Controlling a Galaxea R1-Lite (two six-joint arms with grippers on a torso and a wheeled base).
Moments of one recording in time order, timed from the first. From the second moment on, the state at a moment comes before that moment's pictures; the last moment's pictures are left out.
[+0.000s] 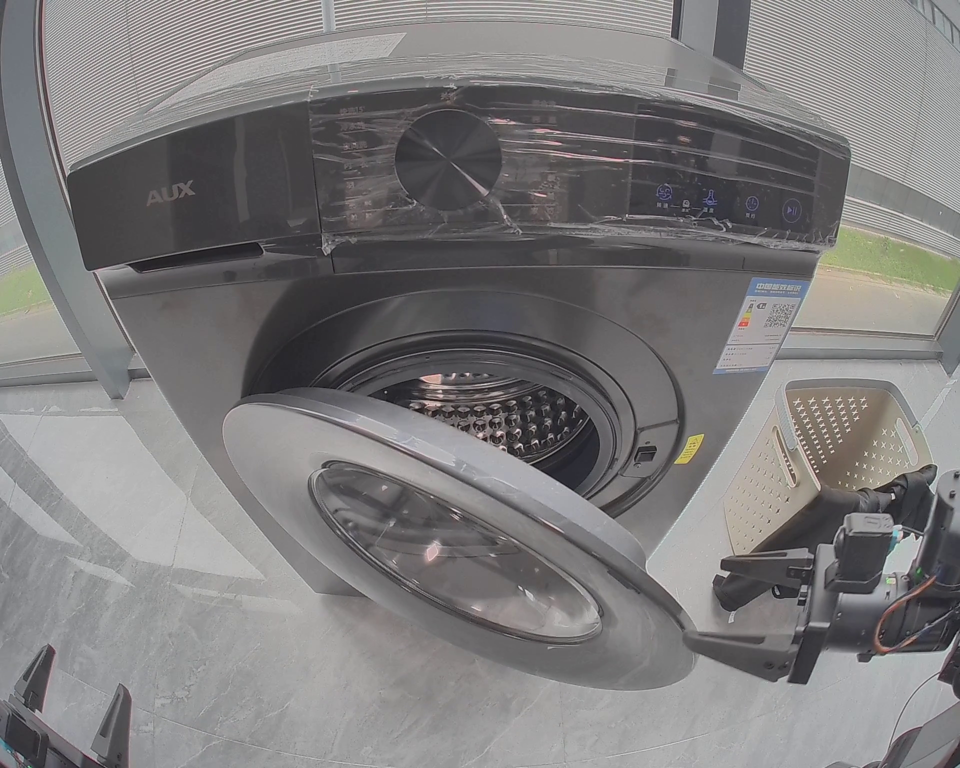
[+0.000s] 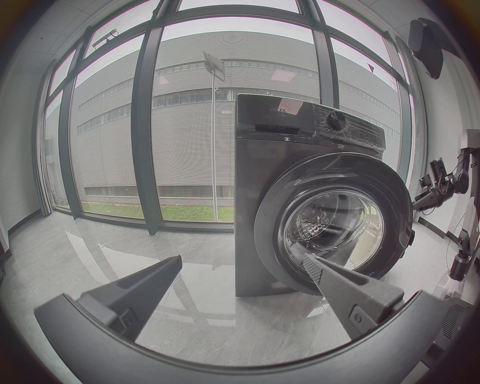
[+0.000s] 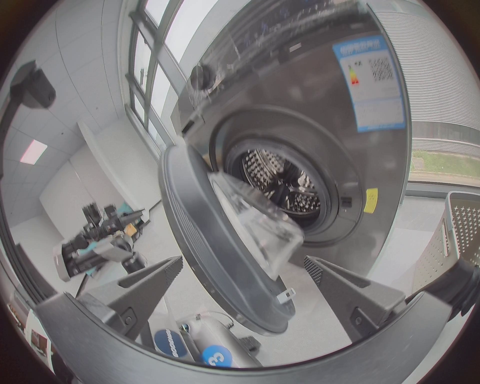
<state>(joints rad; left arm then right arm) 0.00 0.02 -0.02 0.00 -0.01 -0.02 0.54 1.32 -0.20 -0.85 0.39 0.13</state>
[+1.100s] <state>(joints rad) 0.00 0.02 -0.02 0.00 -0.01 -0.02 0.54 1.50 -0.25 -0.86 0.26 0.13</state>
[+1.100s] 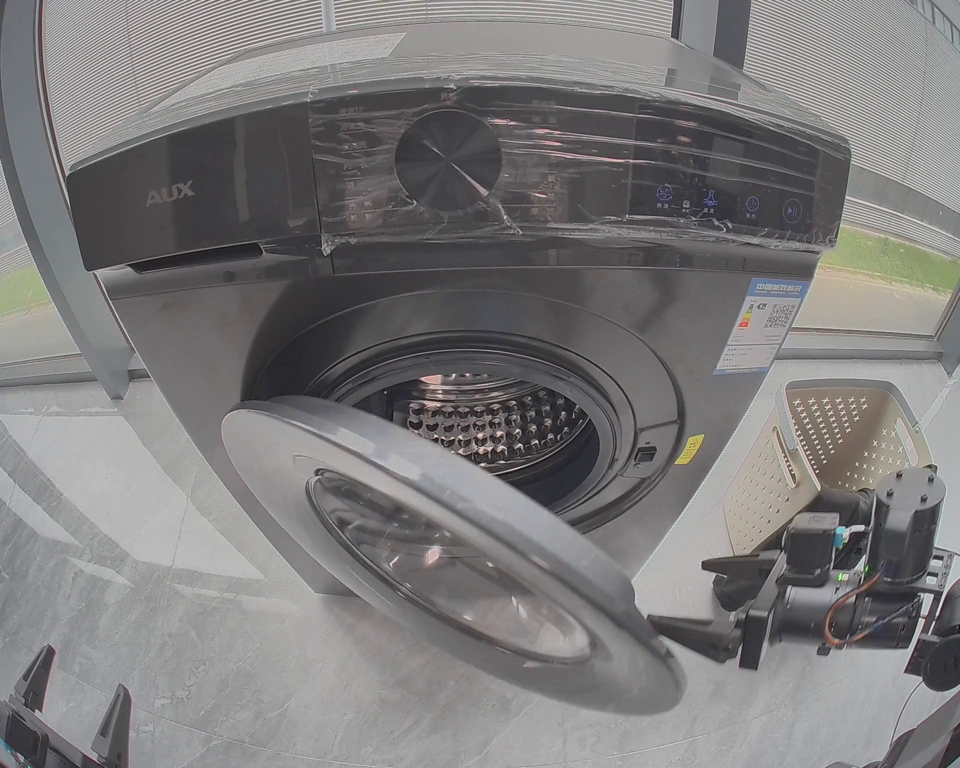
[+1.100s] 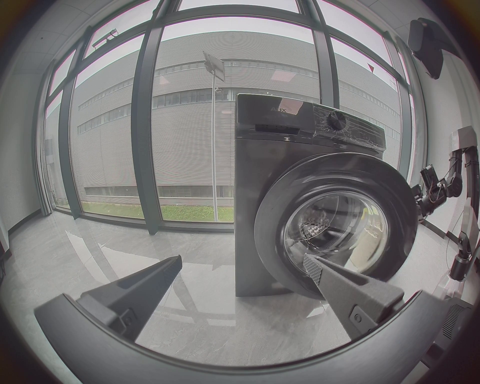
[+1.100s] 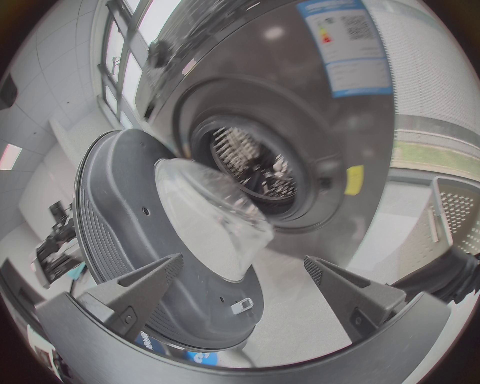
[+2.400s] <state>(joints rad) 0.00 0.02 -0.02 0.00 -0.01 -0.02 0.61 2.03 -0.58 -0.99 0.14 0.16</state>
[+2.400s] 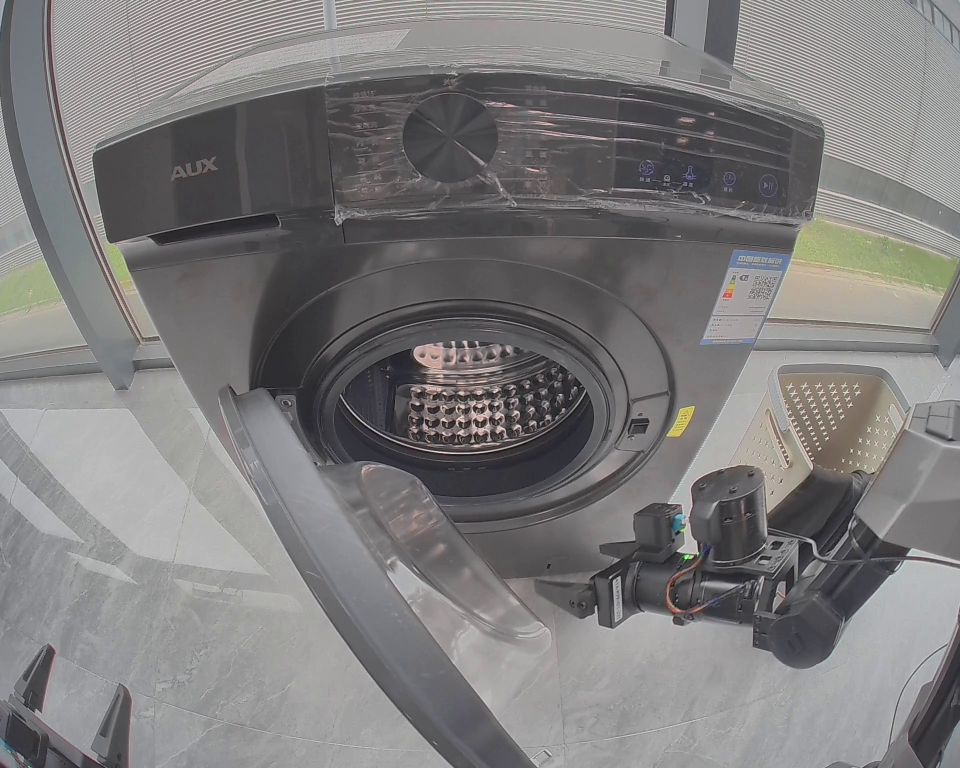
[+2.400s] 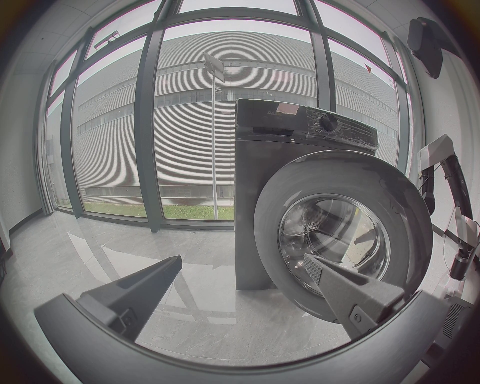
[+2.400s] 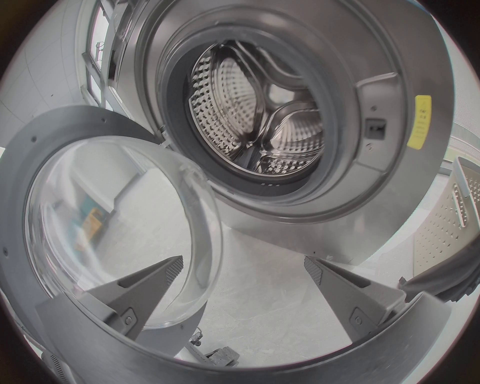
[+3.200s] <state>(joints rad) 0.00 0.02 -0.02 0.00 -0.01 -0.02 0.63 2.11 -0.62 -1.12 0.20 0.17</state>
